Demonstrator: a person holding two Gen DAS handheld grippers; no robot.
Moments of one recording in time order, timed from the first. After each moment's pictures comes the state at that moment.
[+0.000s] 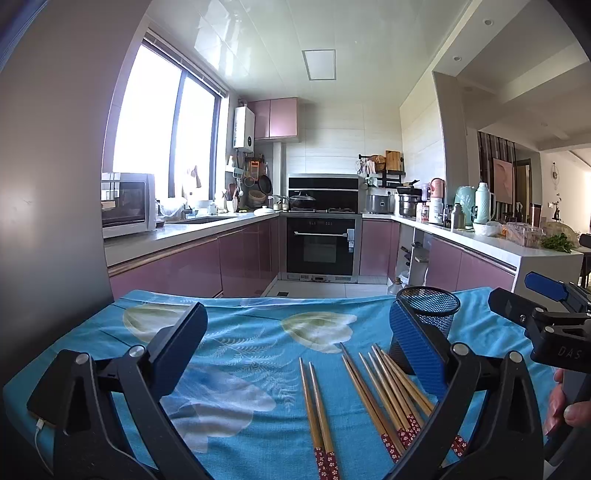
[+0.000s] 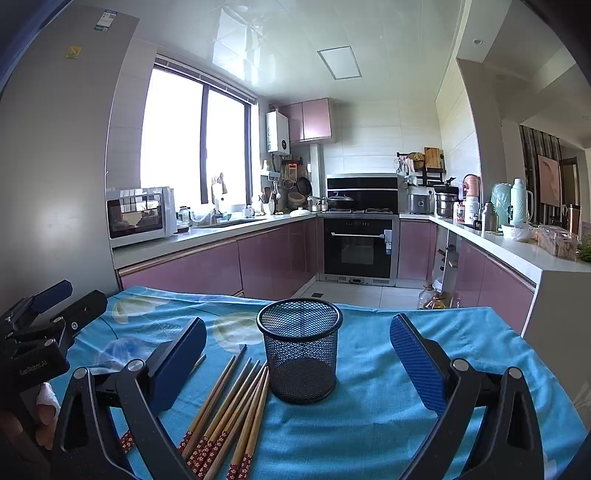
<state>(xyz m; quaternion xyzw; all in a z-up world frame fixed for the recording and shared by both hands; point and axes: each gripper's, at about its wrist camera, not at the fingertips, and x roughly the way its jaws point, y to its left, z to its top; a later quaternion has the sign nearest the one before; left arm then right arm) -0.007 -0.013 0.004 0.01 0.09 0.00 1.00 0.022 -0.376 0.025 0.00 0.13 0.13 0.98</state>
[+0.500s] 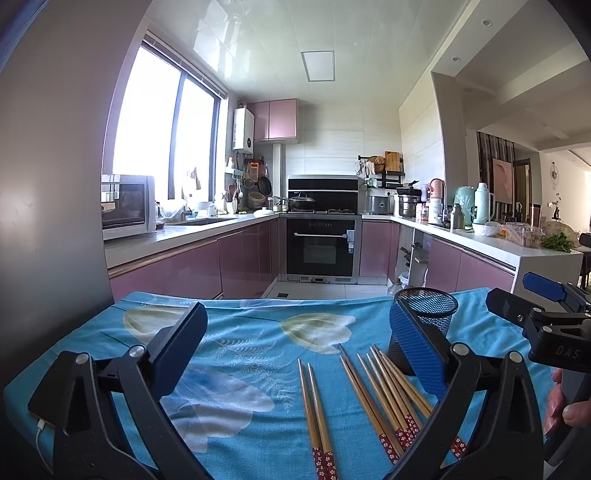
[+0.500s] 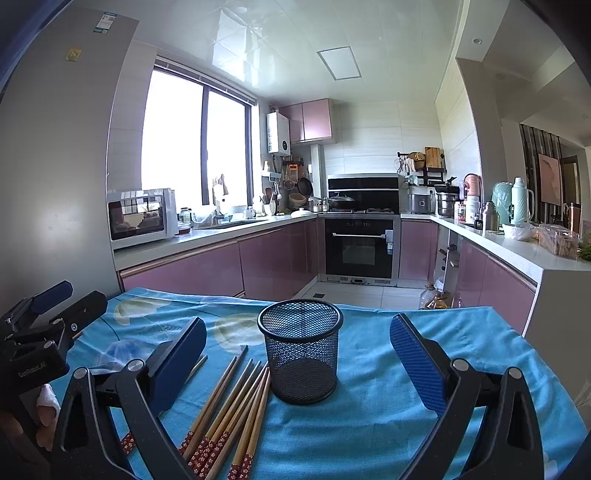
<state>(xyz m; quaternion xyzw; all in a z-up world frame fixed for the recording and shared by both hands) -0.013 -0.006 0.002 0.00 0.08 0.00 1.00 0.019 -0.378 0.025 0.01 0.12 0.13 0.98</state>
